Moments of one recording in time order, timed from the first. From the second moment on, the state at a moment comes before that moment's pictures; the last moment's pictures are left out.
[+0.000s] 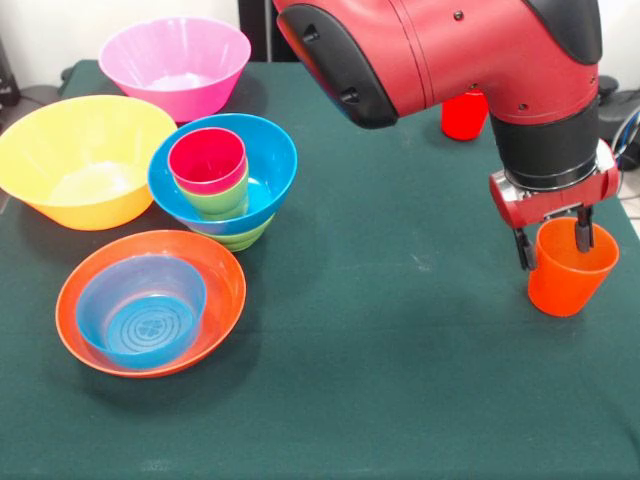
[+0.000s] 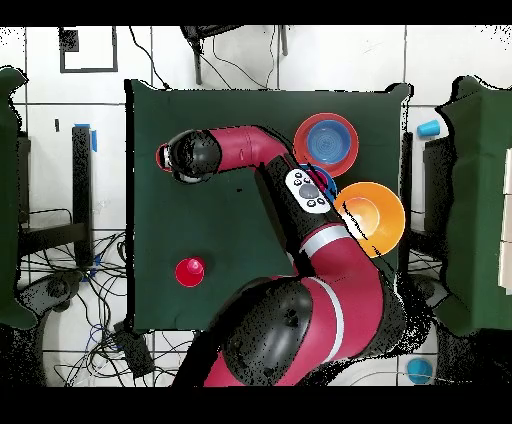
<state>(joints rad) -0.41 -0.31 0.66 1.32 -0.43 0.69 1.81</state>
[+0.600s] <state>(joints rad) -0.39 -0.29 0.64 1.29 -0.48 0.73 1.81</state>
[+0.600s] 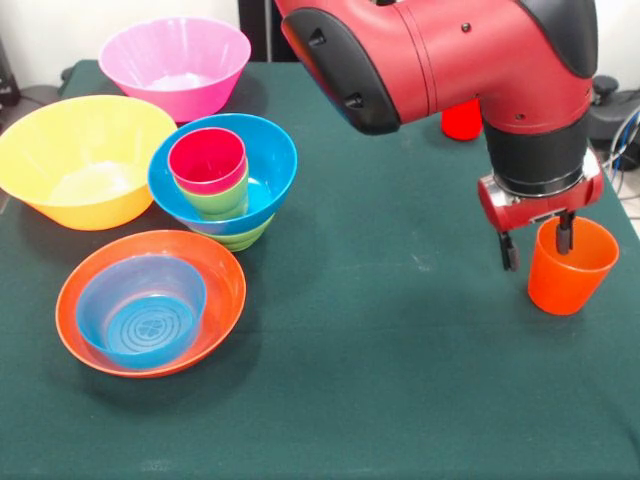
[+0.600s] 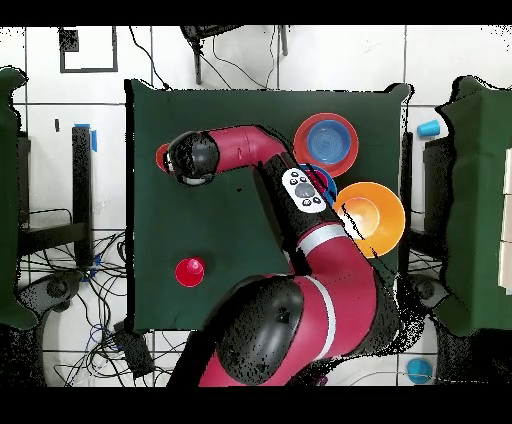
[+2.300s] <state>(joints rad) -0.36 -0.23 0.63 1.20 -0.53 0.73 1.81</state>
